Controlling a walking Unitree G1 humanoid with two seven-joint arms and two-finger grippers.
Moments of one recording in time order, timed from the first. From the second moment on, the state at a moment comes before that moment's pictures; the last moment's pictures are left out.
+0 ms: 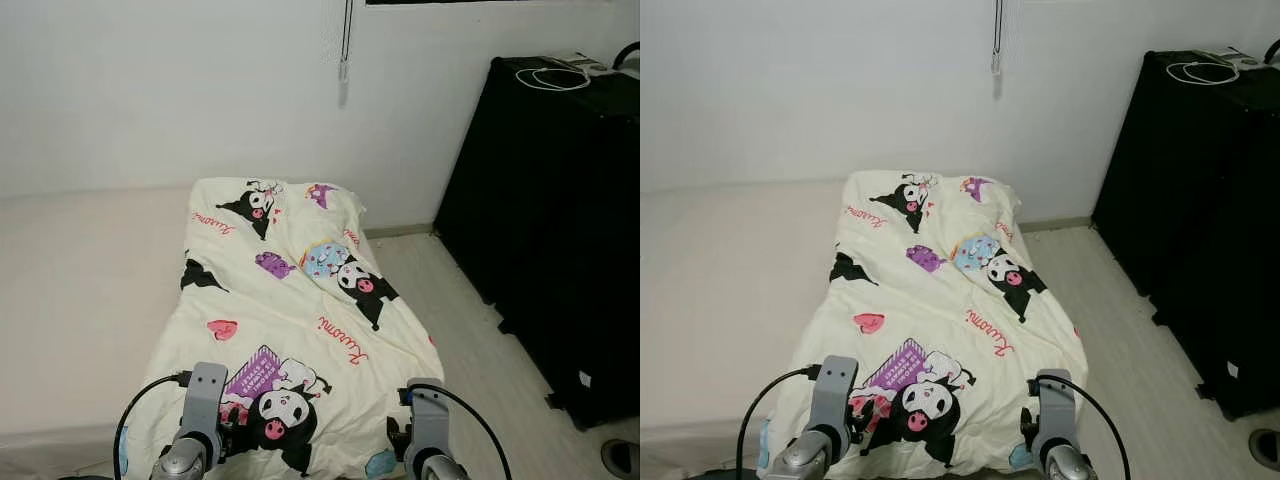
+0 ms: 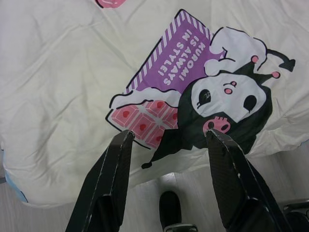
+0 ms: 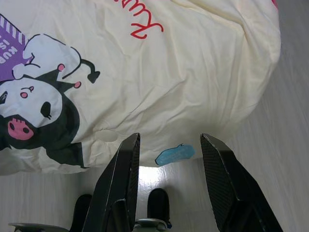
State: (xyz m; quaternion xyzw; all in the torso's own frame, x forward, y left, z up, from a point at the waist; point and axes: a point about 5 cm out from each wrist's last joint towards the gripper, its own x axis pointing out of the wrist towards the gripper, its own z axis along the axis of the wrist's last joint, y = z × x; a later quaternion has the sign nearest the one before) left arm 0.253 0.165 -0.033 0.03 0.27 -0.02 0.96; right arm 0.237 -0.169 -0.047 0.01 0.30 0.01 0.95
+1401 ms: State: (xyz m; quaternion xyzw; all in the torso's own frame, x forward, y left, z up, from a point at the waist) left arm 0.254 0.164 -0.032 0.03 0.26 -0.03 0.96; right arm 0.237 -0.169 -0.047 0.01 0.30 0.01 0.95
